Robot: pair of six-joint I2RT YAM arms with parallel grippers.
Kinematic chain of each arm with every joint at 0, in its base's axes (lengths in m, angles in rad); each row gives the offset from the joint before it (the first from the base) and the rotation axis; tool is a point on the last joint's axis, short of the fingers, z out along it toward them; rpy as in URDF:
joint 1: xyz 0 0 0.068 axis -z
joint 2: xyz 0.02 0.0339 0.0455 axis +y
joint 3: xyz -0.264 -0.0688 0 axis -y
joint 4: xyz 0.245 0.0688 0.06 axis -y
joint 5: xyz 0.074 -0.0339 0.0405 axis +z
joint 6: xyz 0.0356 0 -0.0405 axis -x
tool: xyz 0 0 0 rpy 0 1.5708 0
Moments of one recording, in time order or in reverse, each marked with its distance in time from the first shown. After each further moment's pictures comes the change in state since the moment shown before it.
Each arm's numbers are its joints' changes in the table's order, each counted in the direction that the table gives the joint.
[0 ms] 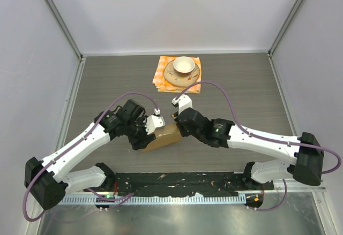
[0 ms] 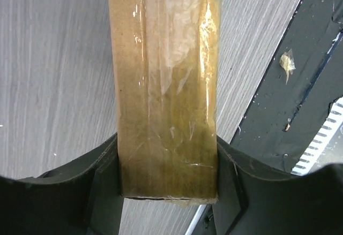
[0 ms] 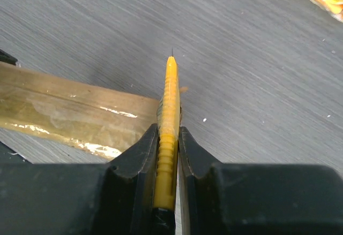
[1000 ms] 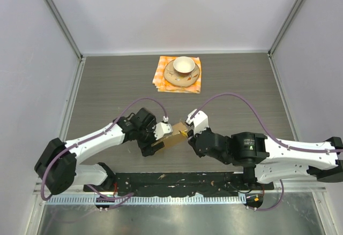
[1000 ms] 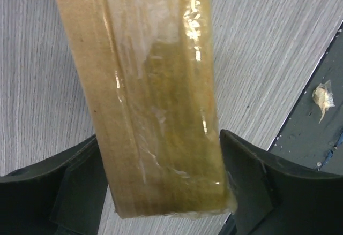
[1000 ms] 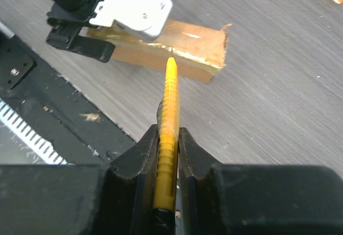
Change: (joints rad) left arm 0.064 0.151 -0.200 0.340 0.017 0.049; right arm -0.358 -0.264 0.098 -0.435 -0.168 -0.168
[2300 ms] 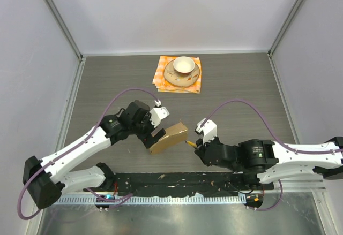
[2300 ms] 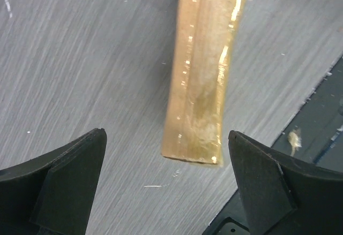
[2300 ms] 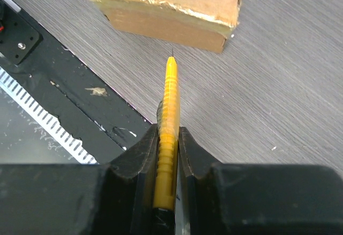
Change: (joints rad) left arm 0.040 -0.151 0.177 -0.080 0.185 0.221; right arm -0.082 -0.132 -0.141 -0.046 -0.002 -0.137
